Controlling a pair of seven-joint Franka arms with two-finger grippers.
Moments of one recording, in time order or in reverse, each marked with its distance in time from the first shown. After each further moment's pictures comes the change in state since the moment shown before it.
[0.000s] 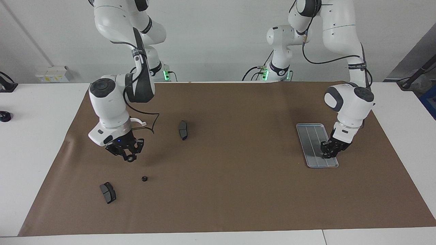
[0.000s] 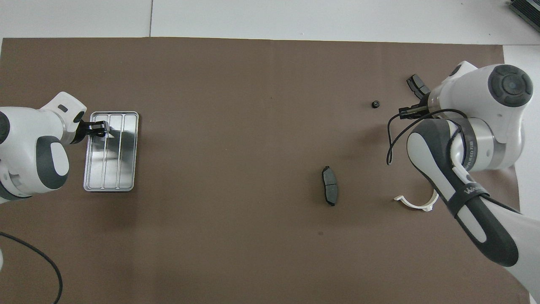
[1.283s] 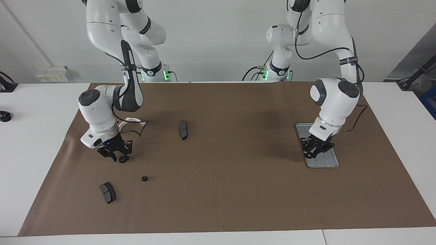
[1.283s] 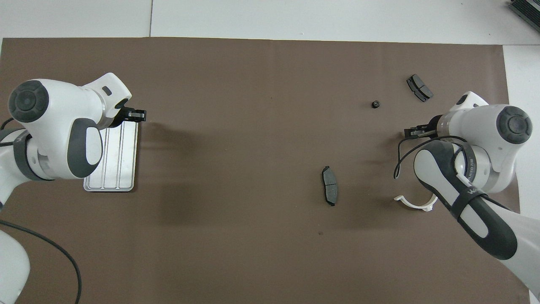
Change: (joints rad) left arm -0.208 -0.040 -0.034 0.136 0.001 -0.175 0.037; right arm -0.080 0.014 0.015 -0.189 0.086 0.265 -0.136
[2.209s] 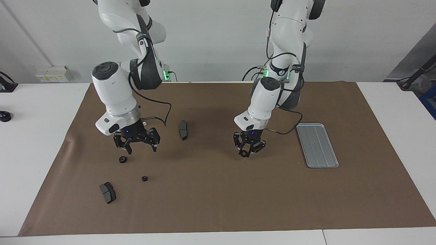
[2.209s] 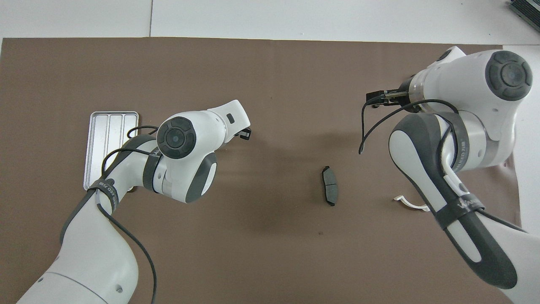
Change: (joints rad) left arm -0.359 0.118 -0.003 0.021 0.000 0.249 -0.156; right arm 0.197 -0.044 0.014 0.300 0.004 -0.319 0.338
